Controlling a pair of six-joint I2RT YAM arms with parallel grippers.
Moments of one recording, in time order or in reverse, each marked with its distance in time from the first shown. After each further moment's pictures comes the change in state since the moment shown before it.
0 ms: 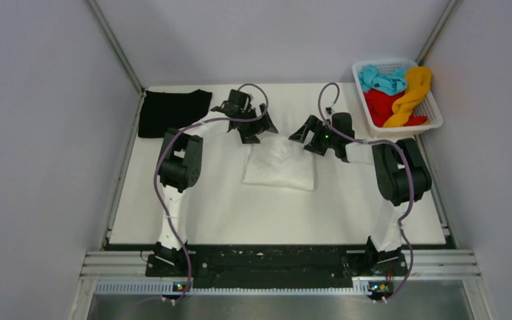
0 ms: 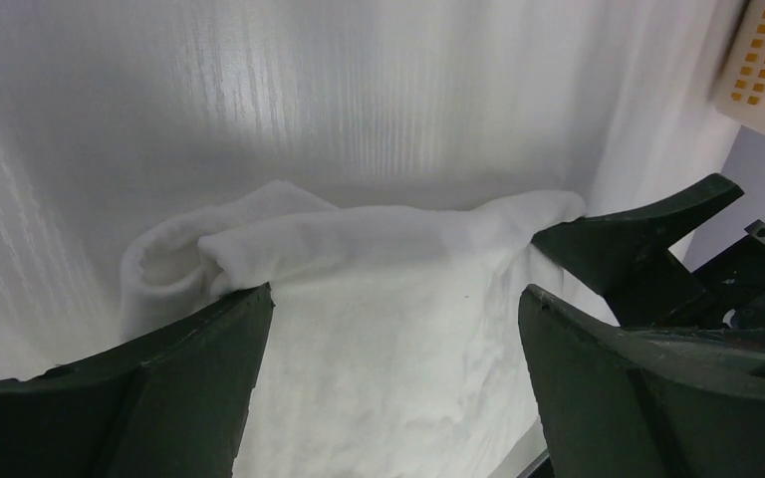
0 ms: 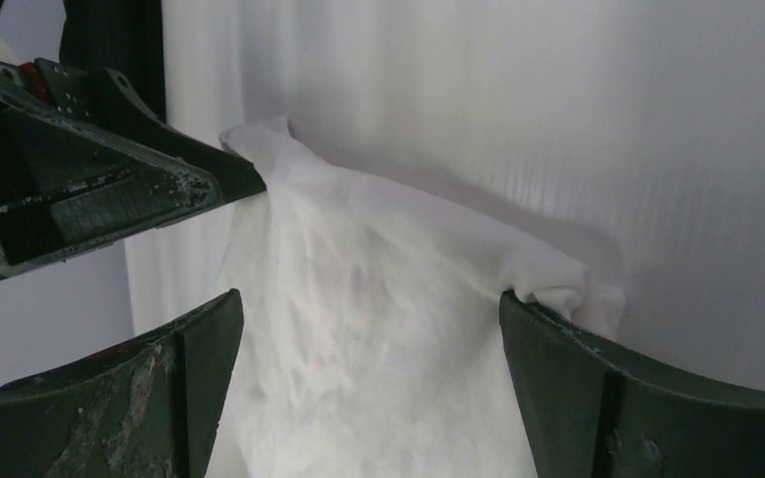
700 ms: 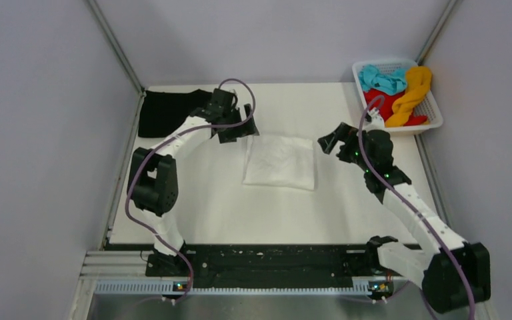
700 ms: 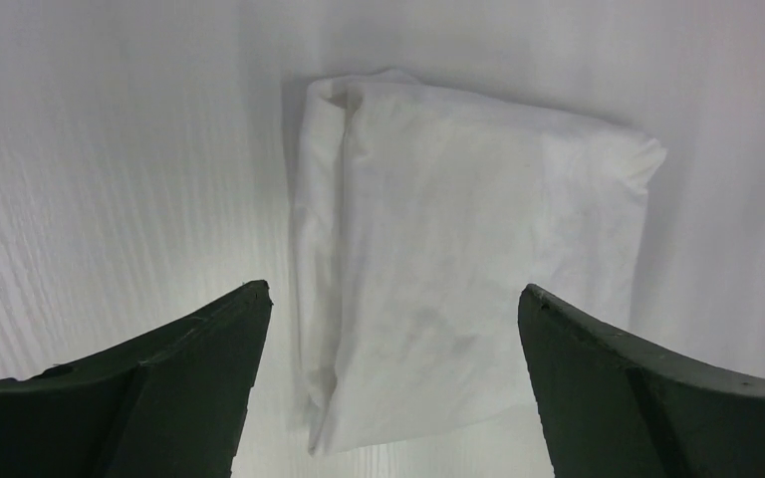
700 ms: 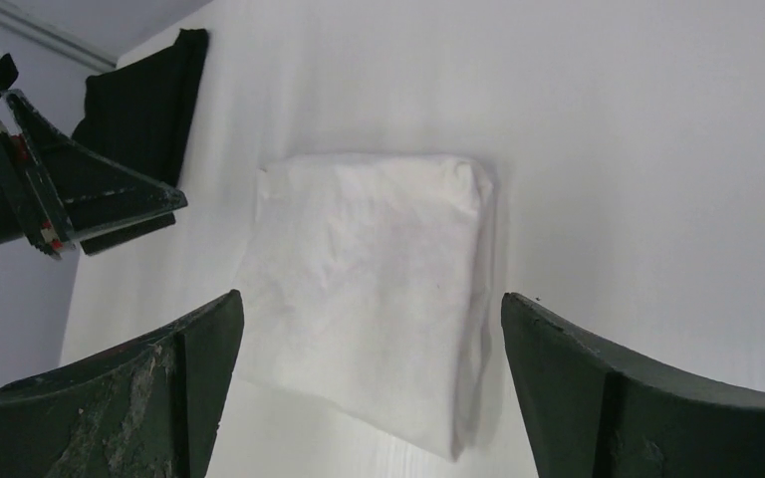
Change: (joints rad) left arm 0.007 -0.399 -0.237 -0.107 -0.283 0.144; right arm 0.001 -0.755 -0.237 -0.260 0.328 -0.137
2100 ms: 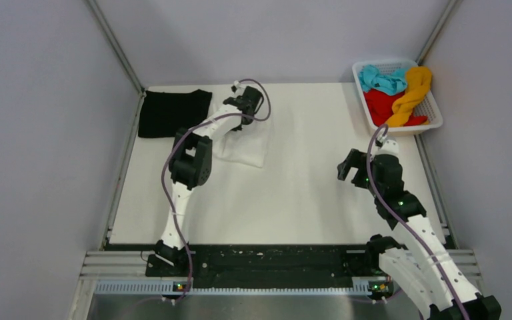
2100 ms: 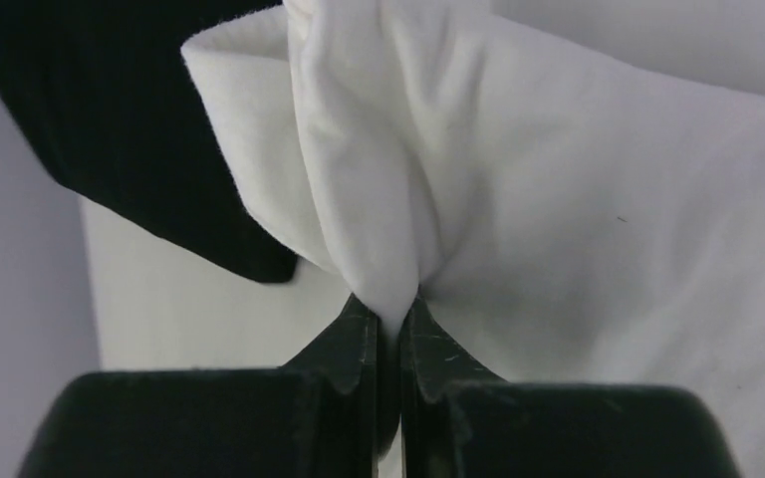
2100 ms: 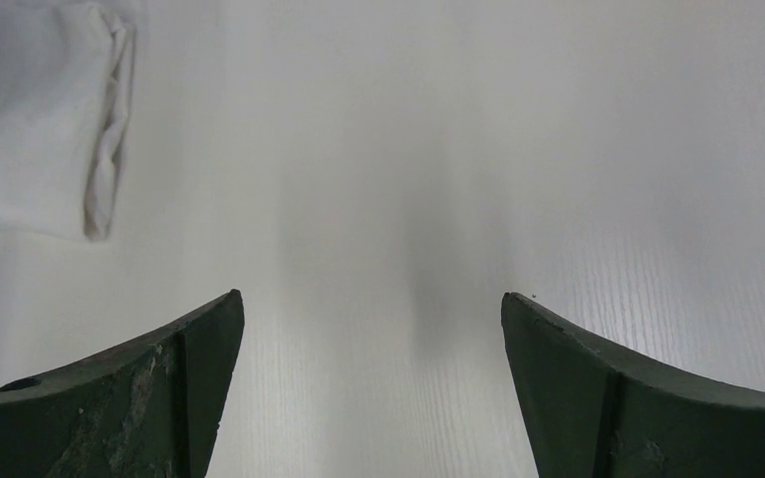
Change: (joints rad) left arm -0.113 0.517 0.524 -0.349 -0.883 0.275; right arm 0.000 -0.430 -0.161 -0.433 0.276 -0.165
